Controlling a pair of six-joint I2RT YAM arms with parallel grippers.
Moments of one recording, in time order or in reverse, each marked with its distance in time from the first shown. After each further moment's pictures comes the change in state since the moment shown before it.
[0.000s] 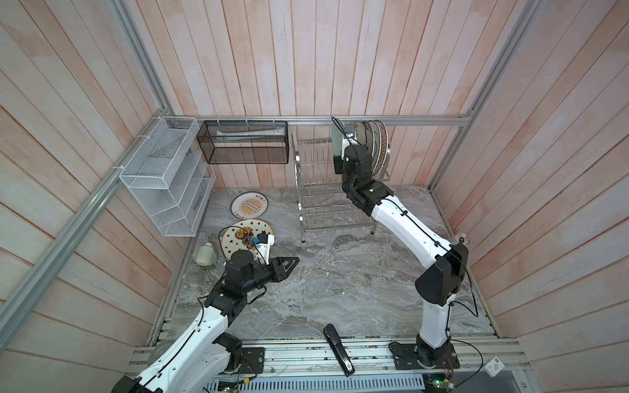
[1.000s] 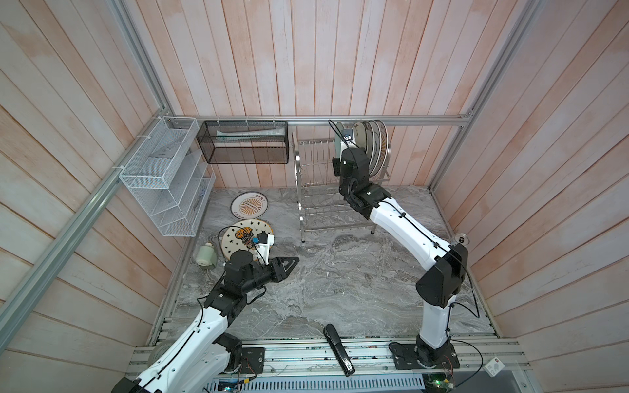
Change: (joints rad) left arm 0.000 -0.010 0.000 0.000 0.000 0.000; right arm 0.022 -0.012 -0.031 0.026 0.086 -0.029
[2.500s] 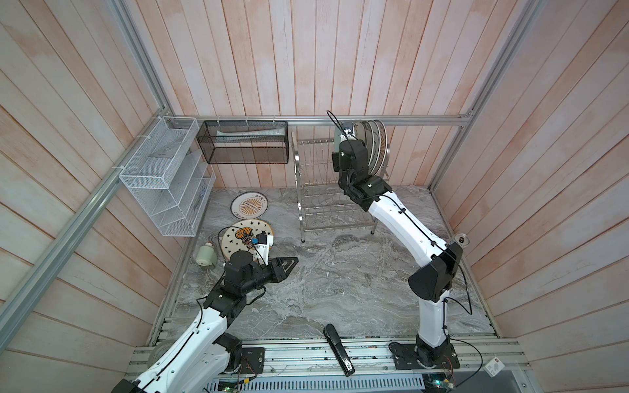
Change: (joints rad) left arm 0.000 -0.008 0.000 -0.024 -0.019 0.019; right arm -0.007 0.081 0.209 -0.197 -0.018 0.057
